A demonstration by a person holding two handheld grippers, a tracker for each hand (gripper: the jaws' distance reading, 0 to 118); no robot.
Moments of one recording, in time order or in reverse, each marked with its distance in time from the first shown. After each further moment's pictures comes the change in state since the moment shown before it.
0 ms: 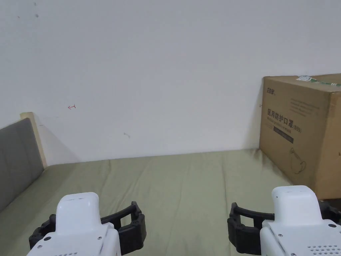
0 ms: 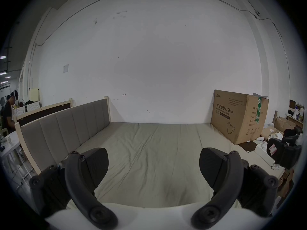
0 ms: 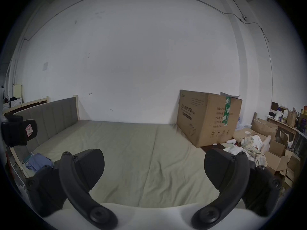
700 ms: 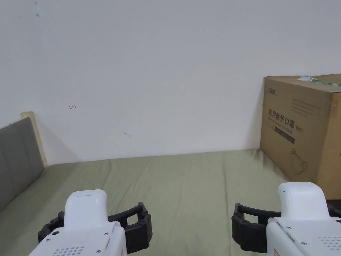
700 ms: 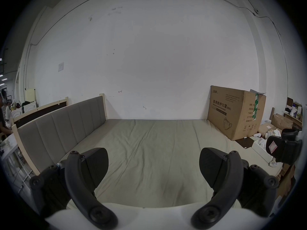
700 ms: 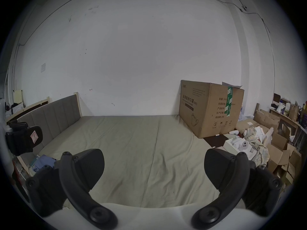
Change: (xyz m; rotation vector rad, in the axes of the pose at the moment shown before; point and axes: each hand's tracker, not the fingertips) left arm 0.007 0.005 -0.006 -0.041 -0.036 -0.012; right arm 0.010 0.011 -0.003 -0.075 0.035 -0.054
